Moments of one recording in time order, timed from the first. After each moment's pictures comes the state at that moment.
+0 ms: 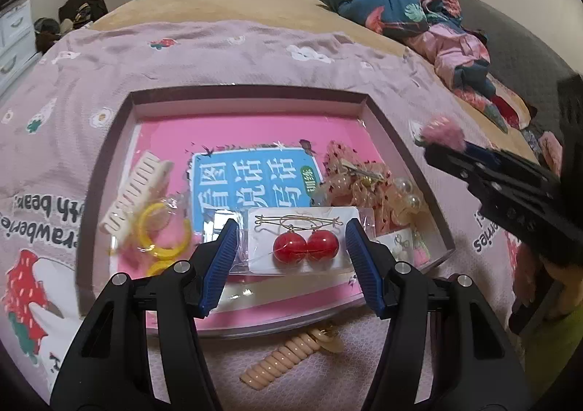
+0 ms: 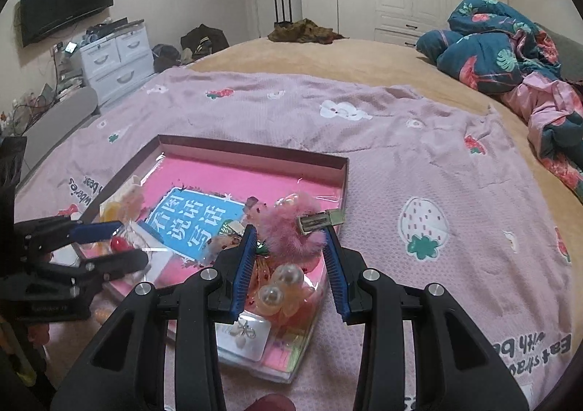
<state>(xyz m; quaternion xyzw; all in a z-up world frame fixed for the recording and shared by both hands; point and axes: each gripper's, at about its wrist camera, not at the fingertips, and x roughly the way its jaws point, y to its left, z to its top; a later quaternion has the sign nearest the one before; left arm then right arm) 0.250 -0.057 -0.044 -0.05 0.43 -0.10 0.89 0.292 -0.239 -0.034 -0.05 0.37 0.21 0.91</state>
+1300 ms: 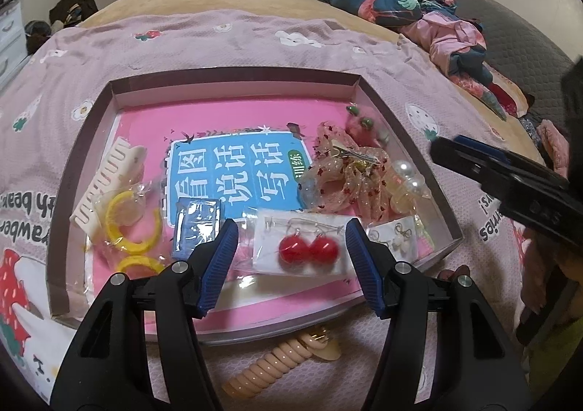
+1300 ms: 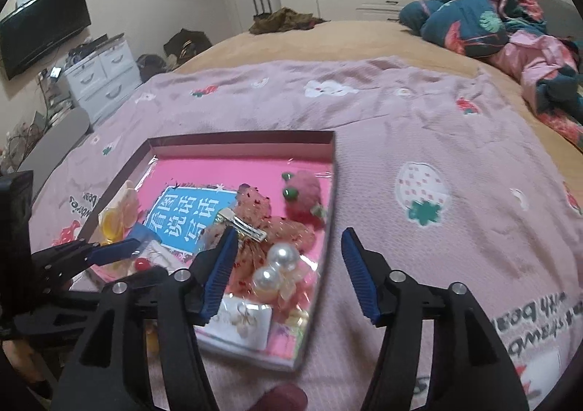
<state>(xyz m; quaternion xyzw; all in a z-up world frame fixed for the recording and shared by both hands) 0.252 -0.068 -0.062 -0.04 0.44 -0.12 0.89 0.285 -0.258 -0.044 0.01 0.39 0.18 0.90</state>
